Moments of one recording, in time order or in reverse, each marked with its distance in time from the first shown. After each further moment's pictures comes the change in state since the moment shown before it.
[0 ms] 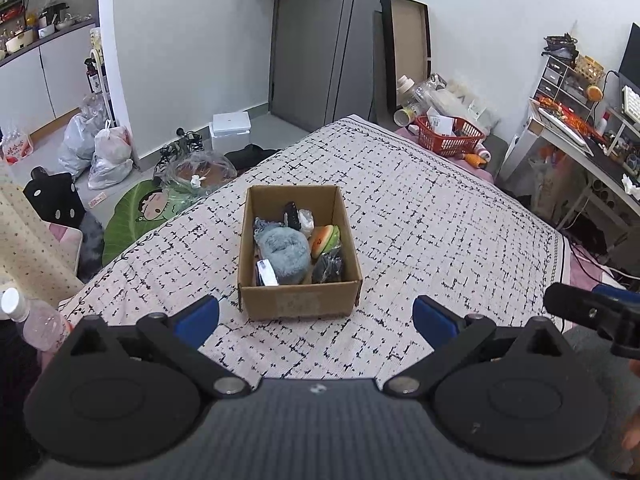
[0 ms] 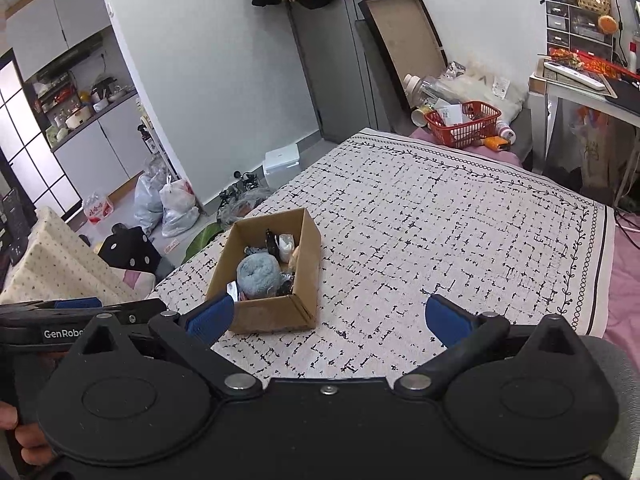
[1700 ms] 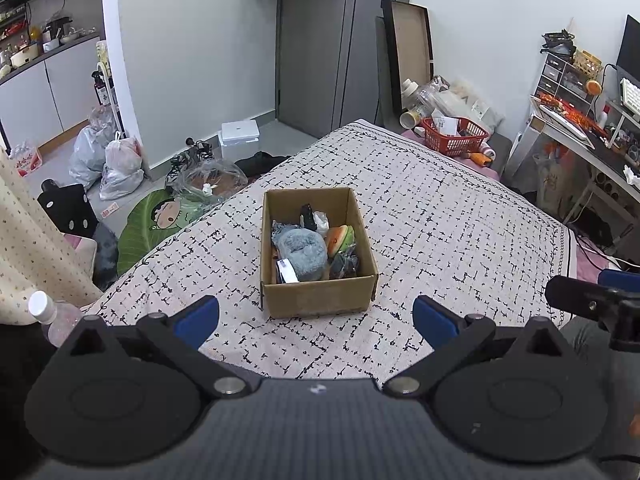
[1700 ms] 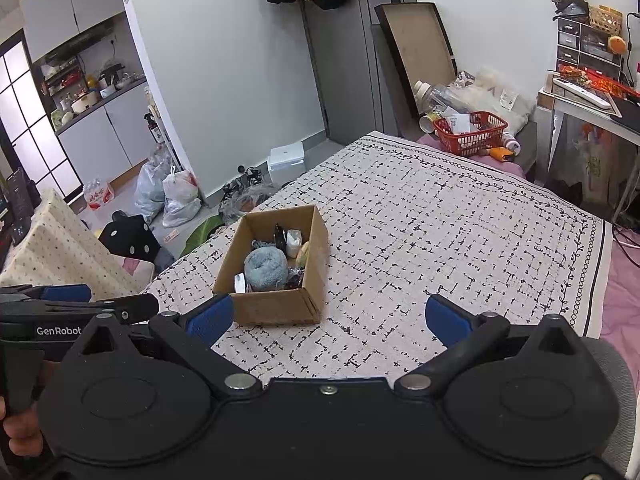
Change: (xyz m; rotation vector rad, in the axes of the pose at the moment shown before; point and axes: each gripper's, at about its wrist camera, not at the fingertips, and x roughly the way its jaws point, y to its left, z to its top) left arm -0.021 0.012 -0.007 0.026 -0.020 0.025; right arm -0.009 0.021 -0.002 -0.054 0.002 -0.015
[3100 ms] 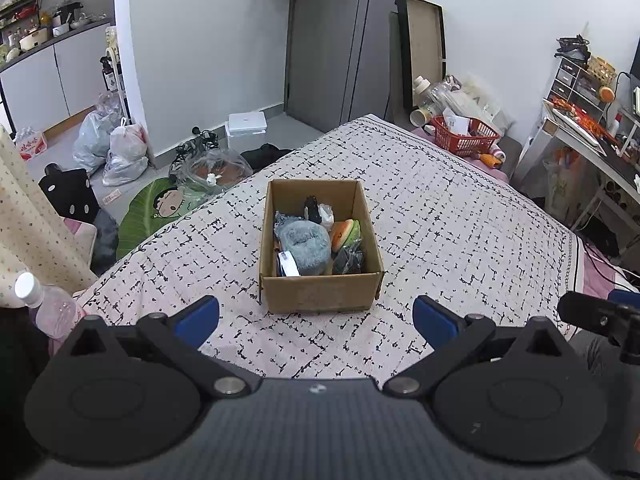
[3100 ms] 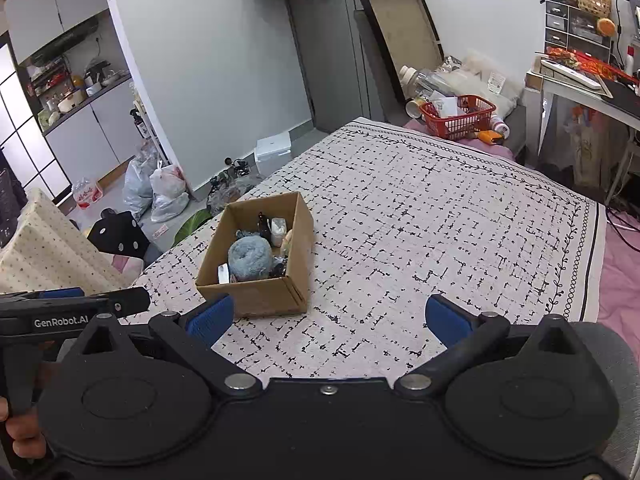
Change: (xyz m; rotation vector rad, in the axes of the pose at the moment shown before) left arm 0.020 -0.002 -0.007 -0.043 0.007 0.015; right arm 0.012 -0.010 -0.008 0.035 0.028 -0.030
